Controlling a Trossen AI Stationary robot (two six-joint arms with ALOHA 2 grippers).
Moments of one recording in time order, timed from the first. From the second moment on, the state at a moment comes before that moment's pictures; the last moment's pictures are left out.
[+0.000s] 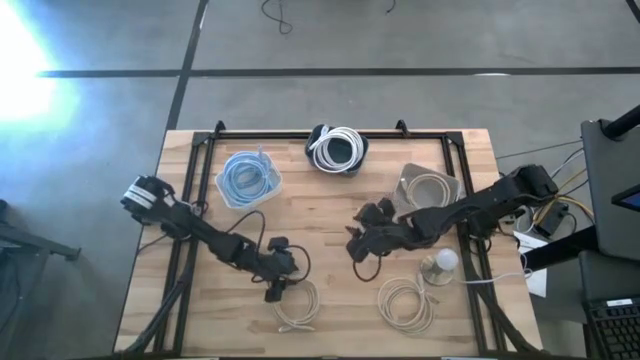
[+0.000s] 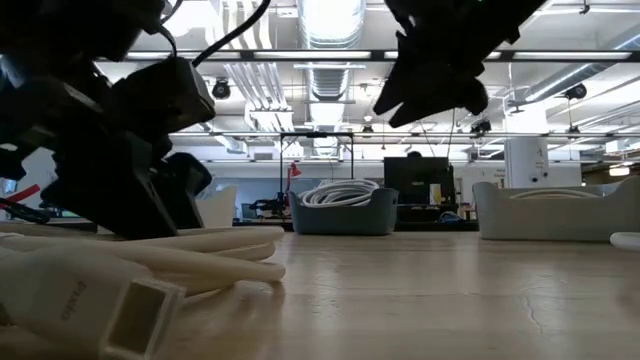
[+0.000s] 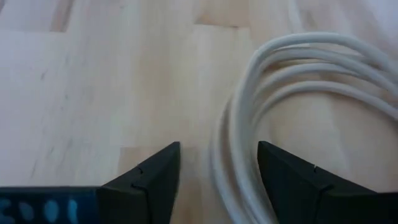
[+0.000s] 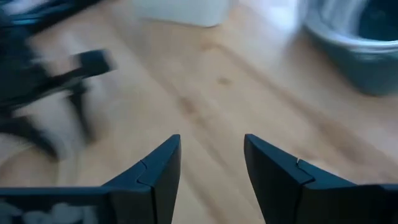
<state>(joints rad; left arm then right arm) -0.45 1.66 0.62 0.29 -0.18 -0.37 0.30 1.52 0.97 -0.31 0.61 0.81</state>
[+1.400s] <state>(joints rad) -0.41 1.66 0.87 0.01 -0.64 -0.10 0.29 1.82 1.05 0.05 0.33 0.69</state>
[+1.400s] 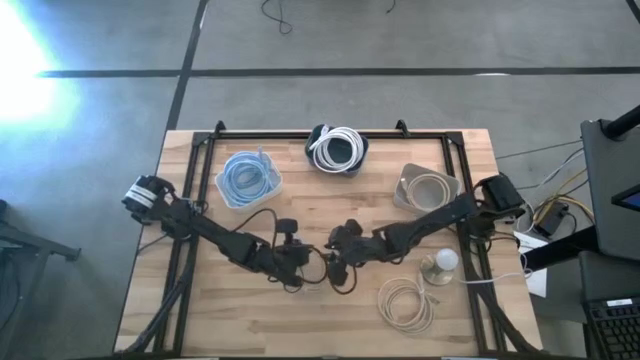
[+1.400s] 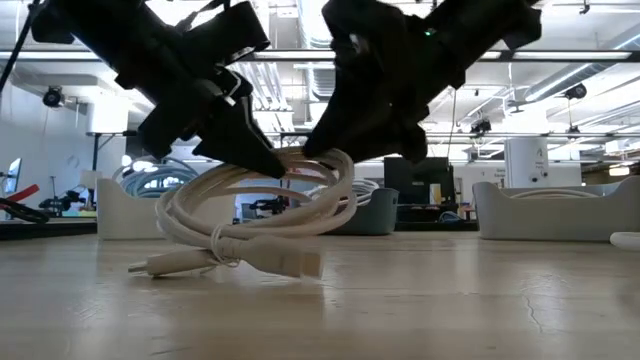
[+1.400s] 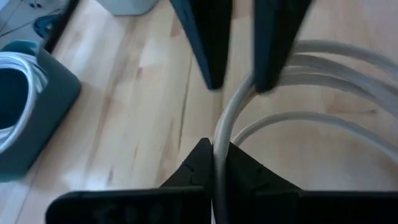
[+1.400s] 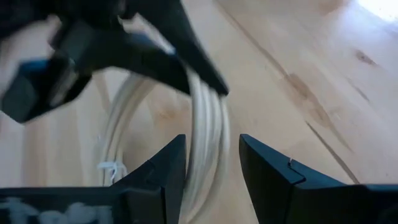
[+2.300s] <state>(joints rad) -0.42 1.66 0.92 0.00 -0.68 -0.04 0.28 1.86 1.18 -0.23 0.32 0.68</state>
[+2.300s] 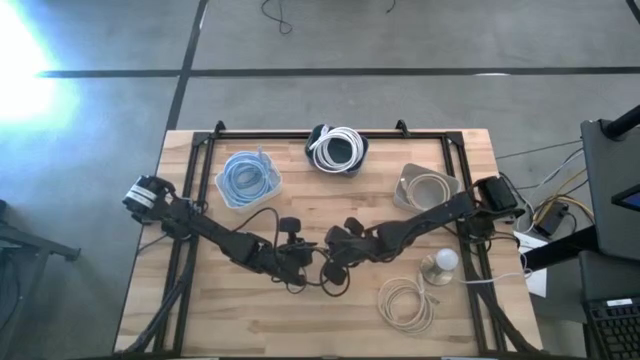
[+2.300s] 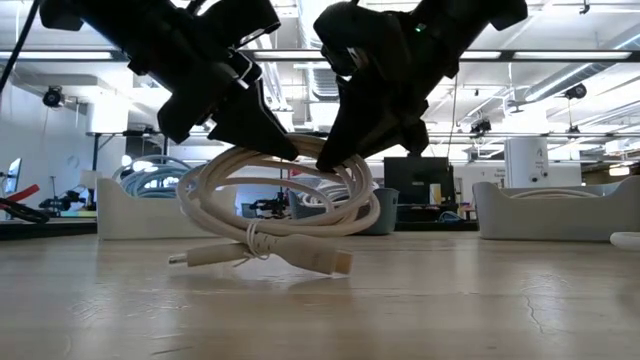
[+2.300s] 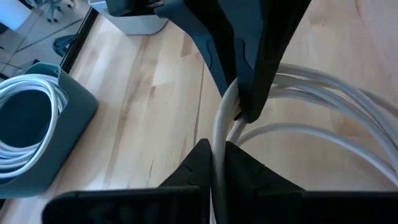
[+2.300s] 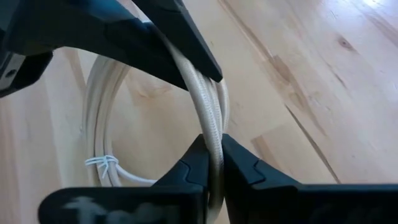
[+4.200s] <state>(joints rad) -0.43 1.27 0.91 -0.27 -0.67 -0.23 0.24 1.46 1.19 -0.78 0.60 0.70</state>
